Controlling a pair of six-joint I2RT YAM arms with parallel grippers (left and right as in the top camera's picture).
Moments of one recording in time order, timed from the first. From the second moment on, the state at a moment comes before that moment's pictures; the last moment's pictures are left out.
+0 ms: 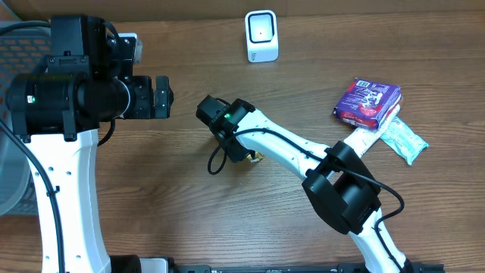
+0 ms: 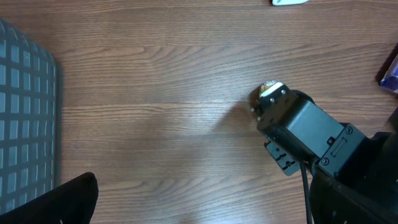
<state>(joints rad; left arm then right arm) 0.00 1.54 2.05 -1.57 0.07 -0.01 0.84 2.26 1.84 -1.09 0.22 0.22</state>
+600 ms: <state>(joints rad) 0.00 1.54 2.05 -1.57 0.07 -0.01 0.81 2.25 1.77 -1.07 0.23 0.17</state>
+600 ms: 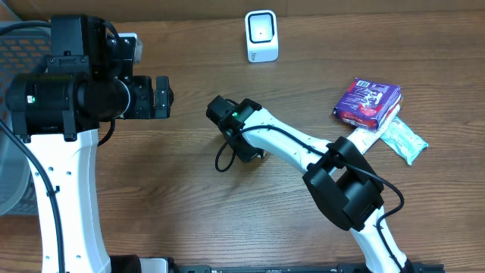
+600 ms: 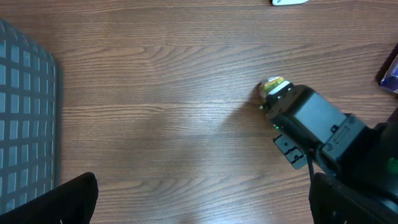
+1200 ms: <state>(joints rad) 0.00 1.54 2.05 -1.57 0.07 -0.01 0.48 2.18 1.80 -1.21 -0.75 -0.08</state>
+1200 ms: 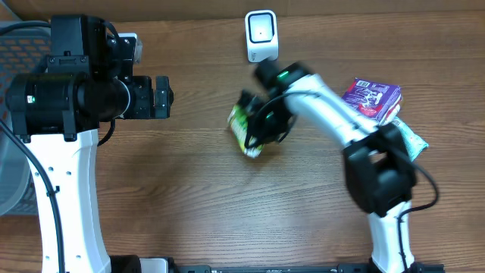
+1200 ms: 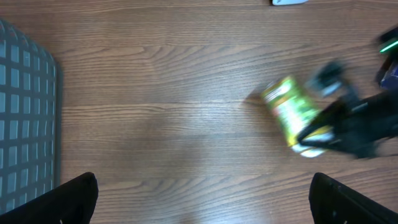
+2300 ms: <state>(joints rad) 0.00 1.54 2.05 -1.57 0.07 -0.01 0.05 2.16 1.83 -1.48 -1.52 -0.17</state>
